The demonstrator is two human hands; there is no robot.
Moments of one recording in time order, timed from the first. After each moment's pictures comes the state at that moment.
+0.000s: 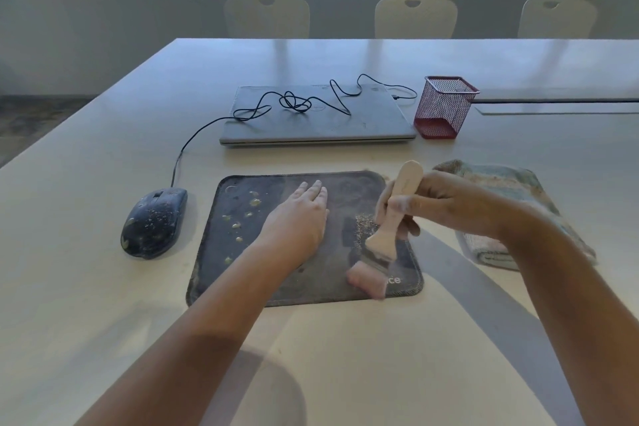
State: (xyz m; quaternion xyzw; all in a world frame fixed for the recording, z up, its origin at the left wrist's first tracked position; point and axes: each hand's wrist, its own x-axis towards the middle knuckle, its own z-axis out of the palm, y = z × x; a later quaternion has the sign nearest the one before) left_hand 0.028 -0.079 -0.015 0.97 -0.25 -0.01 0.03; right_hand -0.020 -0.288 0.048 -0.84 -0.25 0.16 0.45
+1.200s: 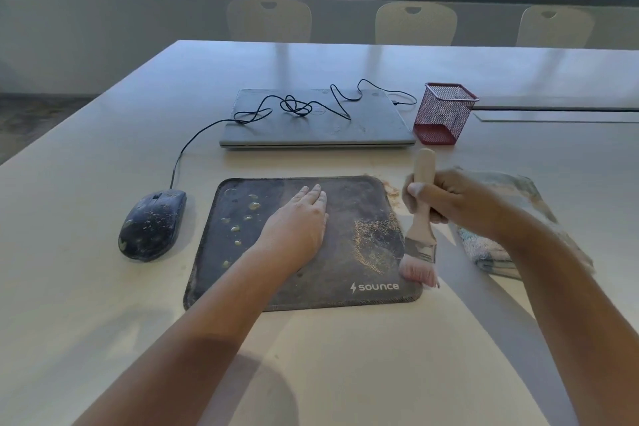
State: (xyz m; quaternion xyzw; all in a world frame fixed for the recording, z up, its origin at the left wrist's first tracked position) left_hand 0.030 -0.080 -0.017 0.97 -0.24 -0.02 0.06; right_hand -0.020 -0.297 0.047 -0.87 -0.14 0.05 0.47
